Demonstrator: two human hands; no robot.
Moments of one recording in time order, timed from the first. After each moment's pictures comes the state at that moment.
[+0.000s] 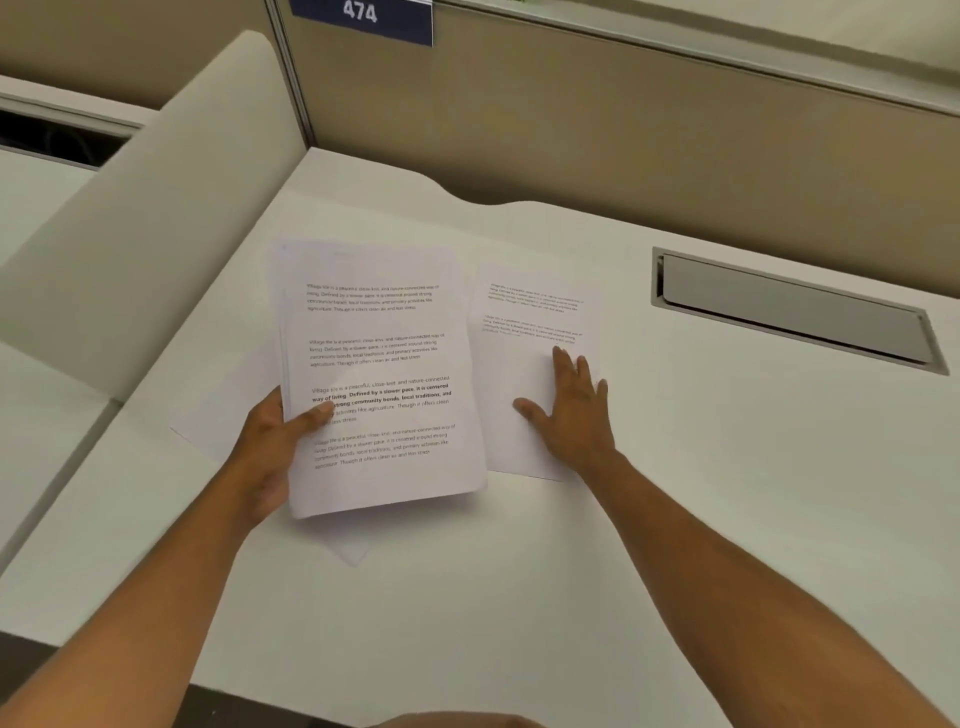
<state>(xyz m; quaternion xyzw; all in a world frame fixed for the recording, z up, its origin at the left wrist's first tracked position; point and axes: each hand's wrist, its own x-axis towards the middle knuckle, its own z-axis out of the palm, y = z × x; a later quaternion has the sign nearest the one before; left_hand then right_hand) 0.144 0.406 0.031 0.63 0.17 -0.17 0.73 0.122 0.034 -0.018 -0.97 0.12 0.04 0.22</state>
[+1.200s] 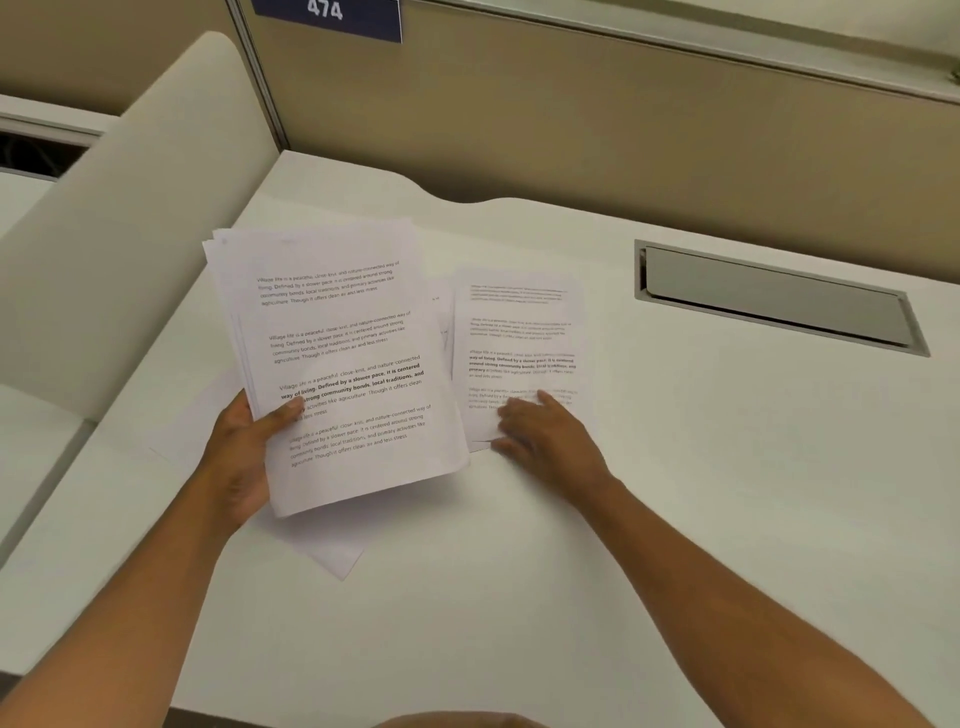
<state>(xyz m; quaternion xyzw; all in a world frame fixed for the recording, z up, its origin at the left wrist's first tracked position) 0.155 0.408 0.035 0.58 0.15 -0.16 0.78 0.093 0.035 -0.026 -0.96 -0.14 -0.12 0.20</state>
